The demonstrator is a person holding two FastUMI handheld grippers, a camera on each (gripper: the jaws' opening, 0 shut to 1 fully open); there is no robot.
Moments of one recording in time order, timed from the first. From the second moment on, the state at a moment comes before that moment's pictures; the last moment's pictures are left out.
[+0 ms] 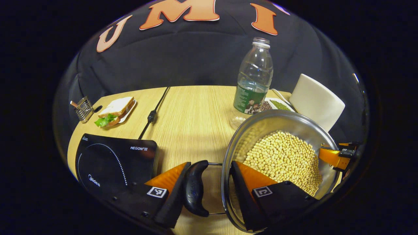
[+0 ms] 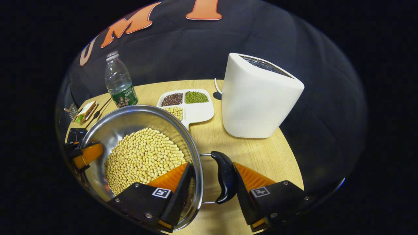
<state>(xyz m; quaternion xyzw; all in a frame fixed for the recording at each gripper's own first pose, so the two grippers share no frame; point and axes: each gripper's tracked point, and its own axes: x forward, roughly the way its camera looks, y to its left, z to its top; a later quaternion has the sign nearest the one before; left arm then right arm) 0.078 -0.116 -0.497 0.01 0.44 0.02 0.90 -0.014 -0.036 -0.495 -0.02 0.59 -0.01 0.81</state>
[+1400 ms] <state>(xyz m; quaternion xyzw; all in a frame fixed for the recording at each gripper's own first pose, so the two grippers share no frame) 0.050 -0.052 -0.377 0.06 0.35 0.04 0.94 -0.002 0.002 -0.448 0.01 0.53 0.01 0.85</state>
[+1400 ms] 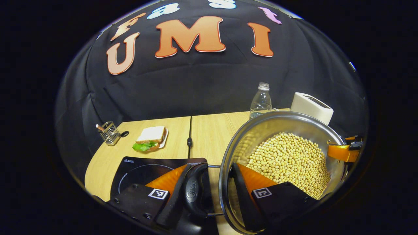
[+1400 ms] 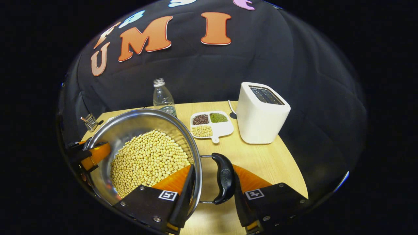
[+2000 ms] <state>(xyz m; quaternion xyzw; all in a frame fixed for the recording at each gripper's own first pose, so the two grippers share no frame) 0.022 0.026 -0.356 0.06 0.33 0.07 0.94 0.009 0.019 -0.476 0.01 0.53 0.05 0.85</state>
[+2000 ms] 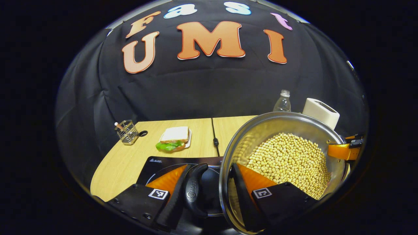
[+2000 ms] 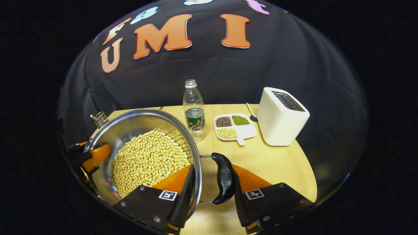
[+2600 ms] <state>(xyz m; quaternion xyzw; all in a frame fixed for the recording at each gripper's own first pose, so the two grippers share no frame) -0.002 0.084 -0.326 0.05 0.32 0.11 0.94 0.020 0.021 -0.486 0.01 0.52 0.08 0.85</state>
